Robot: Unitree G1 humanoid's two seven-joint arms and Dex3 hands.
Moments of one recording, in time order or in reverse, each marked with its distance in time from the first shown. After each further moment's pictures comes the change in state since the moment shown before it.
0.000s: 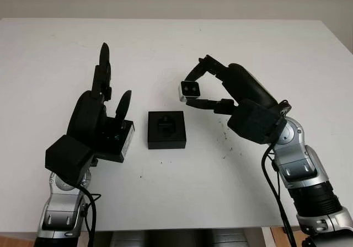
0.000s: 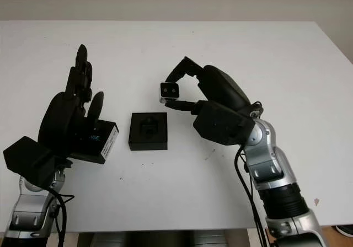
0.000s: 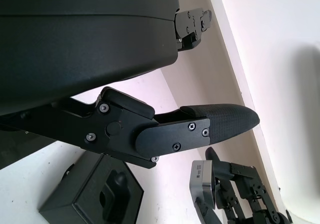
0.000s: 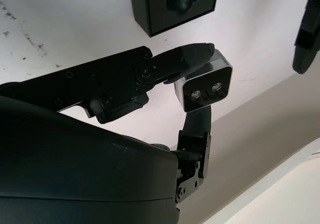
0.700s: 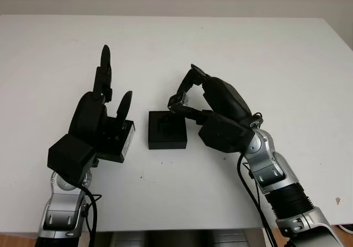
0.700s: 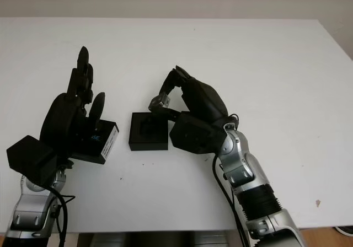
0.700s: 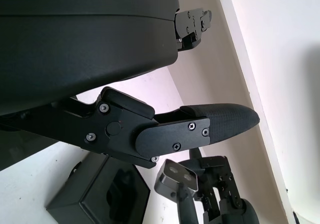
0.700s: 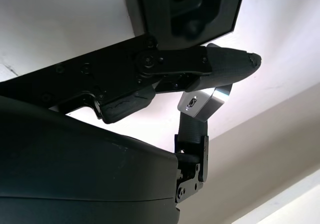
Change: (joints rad) left arm 0.001 -0.004 -0.010 -0.003 0.010 0.028 0.003; right arm 0.024 0.112 0.116 0.085 -0.222 0.032 -0.176
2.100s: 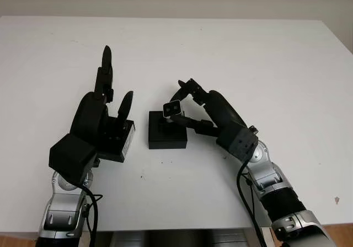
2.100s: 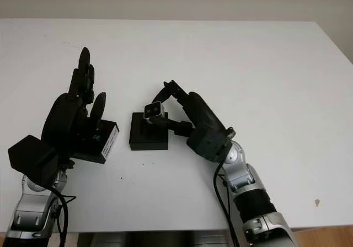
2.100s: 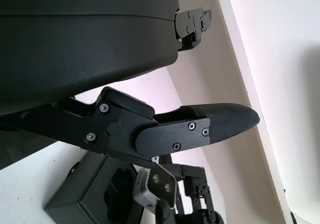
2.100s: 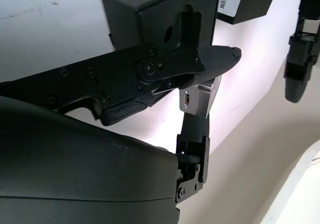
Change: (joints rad) left arm 0.000 0.004 0.000 0.001 -0.010 -0.009 0.002; right arm -0.037 0.031 -0.080 0.432 0.343 -0.445 0.094
